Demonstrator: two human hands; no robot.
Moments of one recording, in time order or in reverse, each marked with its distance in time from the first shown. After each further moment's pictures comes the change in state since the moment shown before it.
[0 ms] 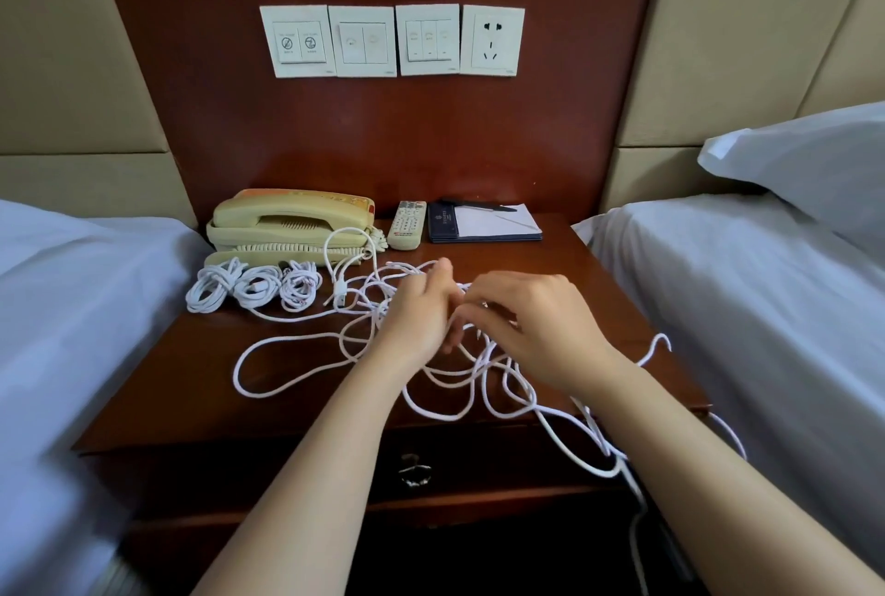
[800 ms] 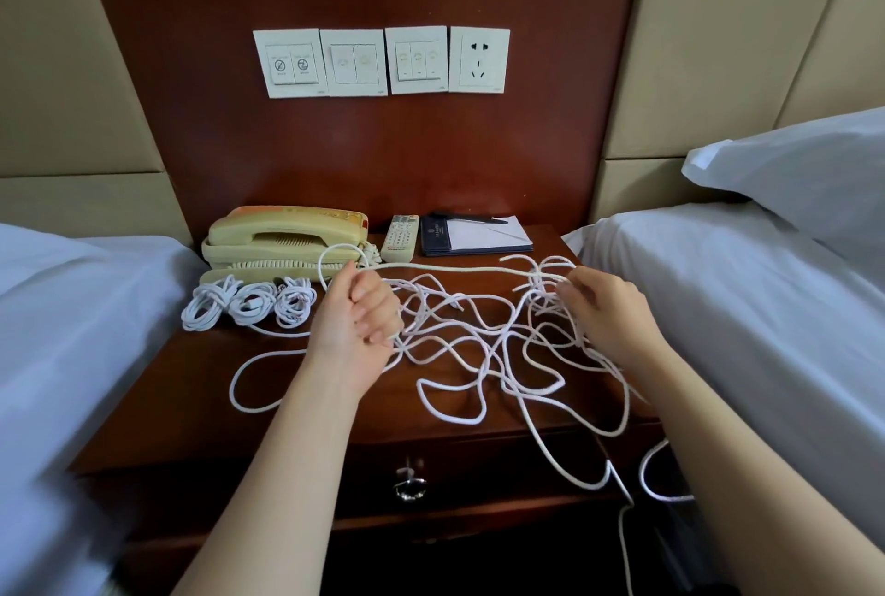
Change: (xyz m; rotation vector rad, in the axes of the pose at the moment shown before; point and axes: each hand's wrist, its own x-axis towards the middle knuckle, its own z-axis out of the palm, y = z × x) left_hand 0.006 -0.008 -0.037 -1.192 -0.018 -0.160; right_hand -0.029 0.085 -0.013 -0.039 0.014 0.635
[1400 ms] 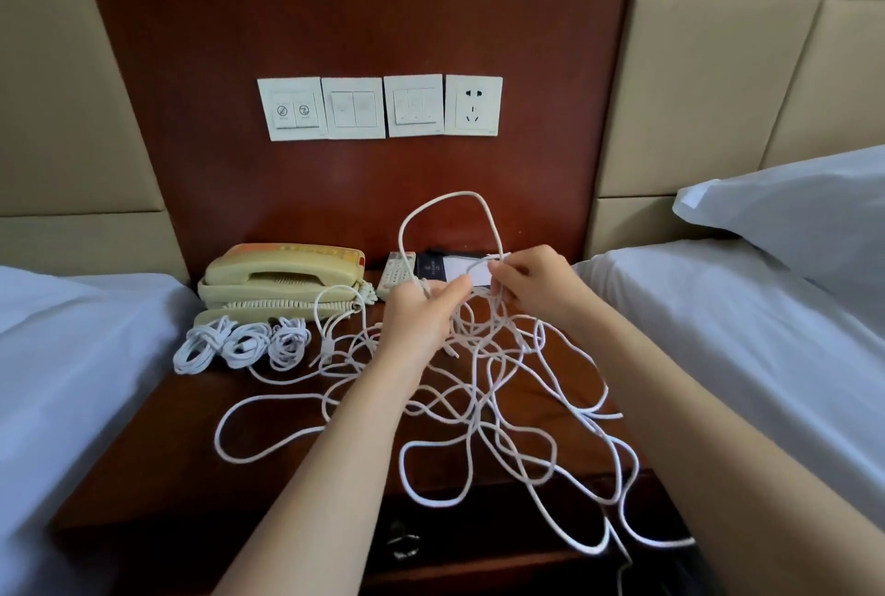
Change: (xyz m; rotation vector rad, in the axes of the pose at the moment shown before) left_hand 0.025 -0.022 0.054 1.023 0.158 0.220; right_hand 0.060 -0.066 -0.004 0.298 -0.194 -0.084
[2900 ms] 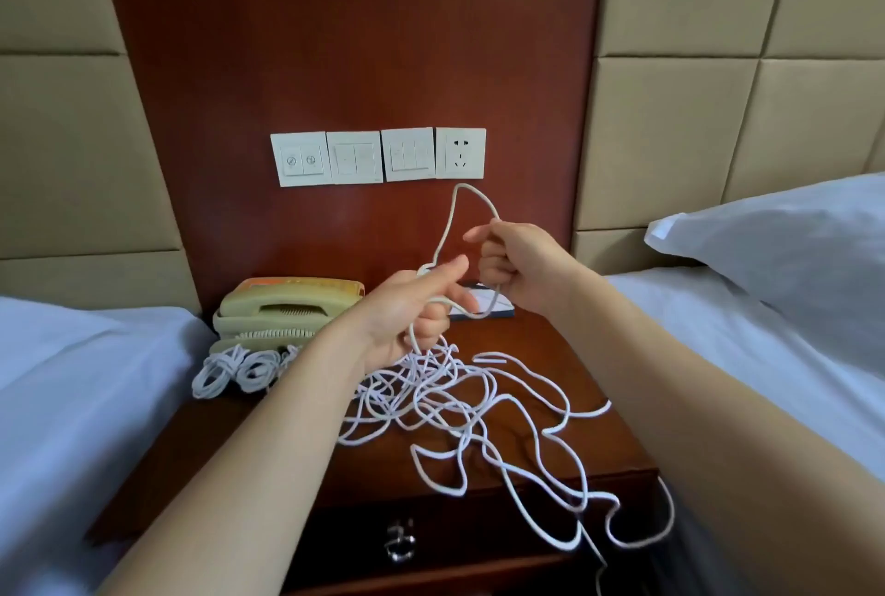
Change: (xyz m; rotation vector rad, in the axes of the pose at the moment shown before) left_hand -0.019 0.074 -0.033 -0.117 -0.491 -0.096; right_hand 0.001 -0.086 -0.039 1.031 0.010 0.375
